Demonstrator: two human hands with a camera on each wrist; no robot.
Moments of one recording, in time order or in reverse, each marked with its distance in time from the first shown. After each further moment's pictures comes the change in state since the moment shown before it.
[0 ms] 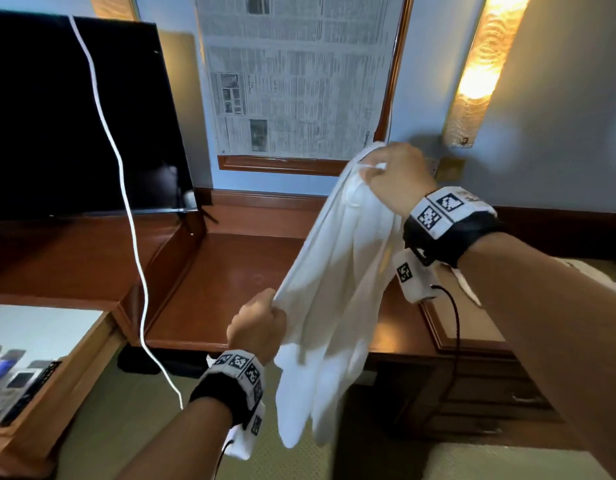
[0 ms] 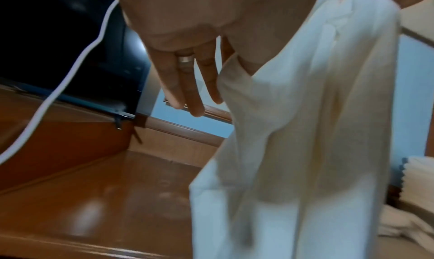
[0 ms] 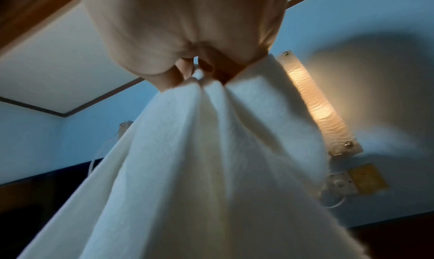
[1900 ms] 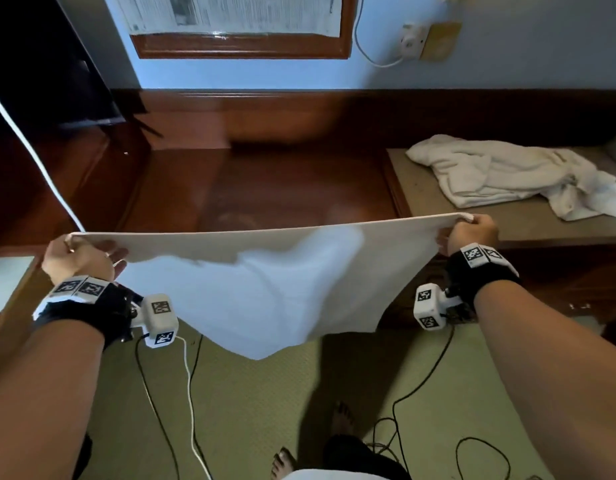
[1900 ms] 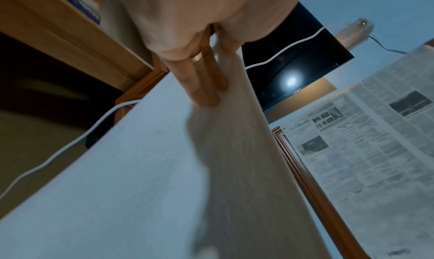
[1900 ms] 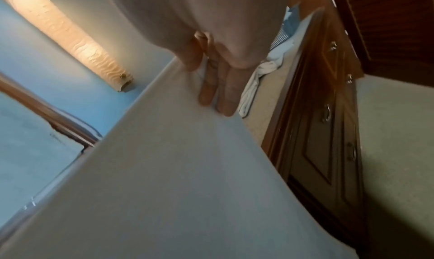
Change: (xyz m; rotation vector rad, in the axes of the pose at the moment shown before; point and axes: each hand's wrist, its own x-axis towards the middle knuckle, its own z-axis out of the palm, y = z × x) left_hand 0.101 -0.188 -0.014 -0.898 0.419 -0.862; right_hand -0.179 0.255 0.091 0.385 0.383 1.197
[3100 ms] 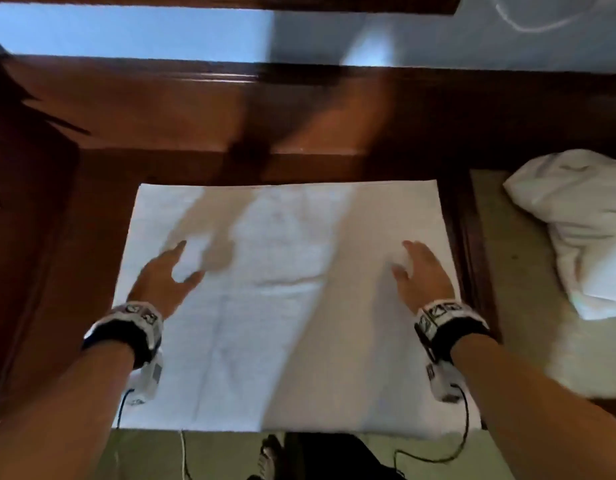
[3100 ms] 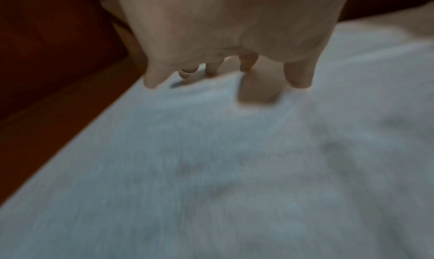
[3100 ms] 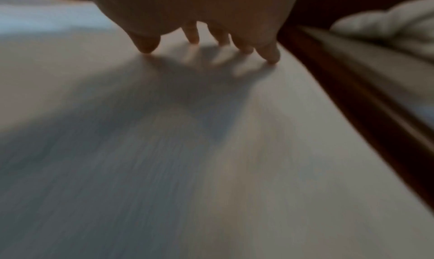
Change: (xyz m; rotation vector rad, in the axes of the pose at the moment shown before) left_hand 0.160 -0.076 0.331 1.326 -0.651 0.274; right_hand 0.208 0.030 0.339 -0.883 -0.721 -0.351
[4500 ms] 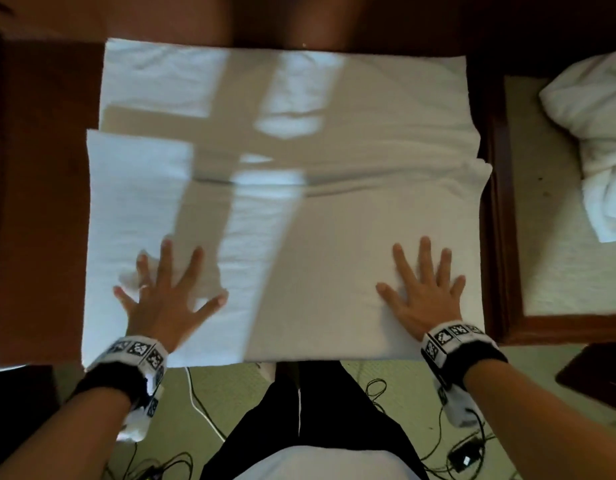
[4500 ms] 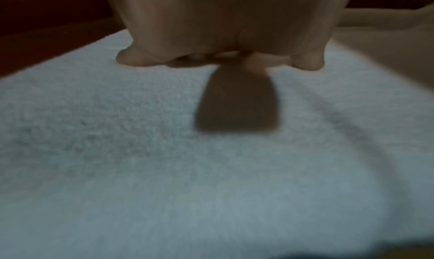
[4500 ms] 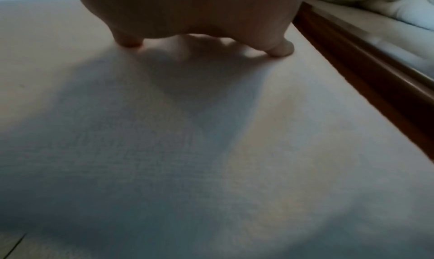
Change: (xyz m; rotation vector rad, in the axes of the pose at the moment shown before) left_hand -0.087 -0.069 0.061 0.485 -0.340 0.088; right_hand -0.122 0.023 0.065 -0.358 -0.370 0.049
